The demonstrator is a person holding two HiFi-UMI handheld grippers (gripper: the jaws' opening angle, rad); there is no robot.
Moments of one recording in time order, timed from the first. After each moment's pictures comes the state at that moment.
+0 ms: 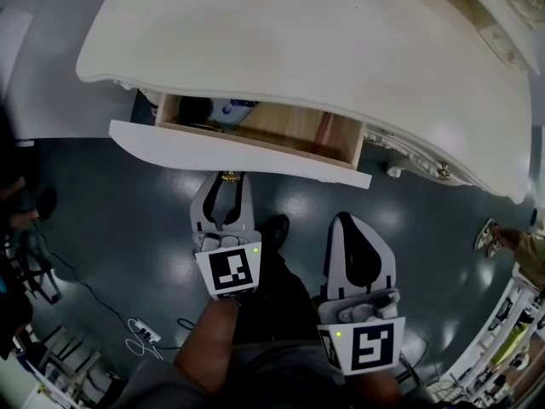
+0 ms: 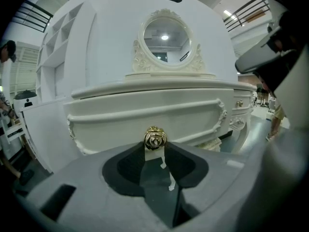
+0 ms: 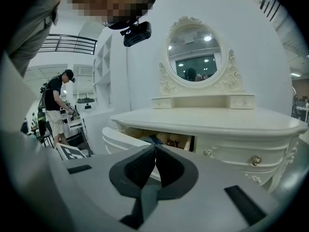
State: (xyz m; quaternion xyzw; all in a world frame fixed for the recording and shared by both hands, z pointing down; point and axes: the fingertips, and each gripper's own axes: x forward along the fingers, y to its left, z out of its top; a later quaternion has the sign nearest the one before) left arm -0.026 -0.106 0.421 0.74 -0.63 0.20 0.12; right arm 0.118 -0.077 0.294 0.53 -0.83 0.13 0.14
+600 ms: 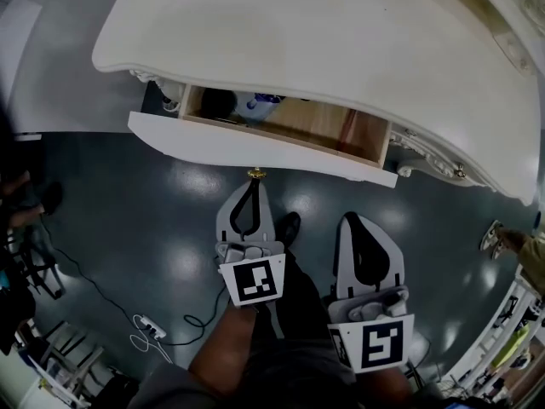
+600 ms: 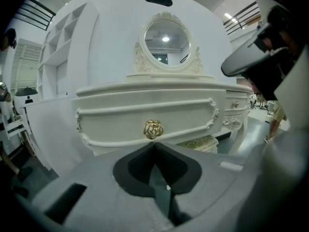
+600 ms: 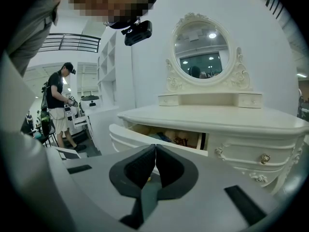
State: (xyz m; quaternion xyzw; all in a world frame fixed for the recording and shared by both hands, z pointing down) left arm -0.025 -0.086 0.425 0.75 -0.62 0.19 0.12; right arm 0.092 -0.072 0.304 0.51 -0.84 0.13 0.16
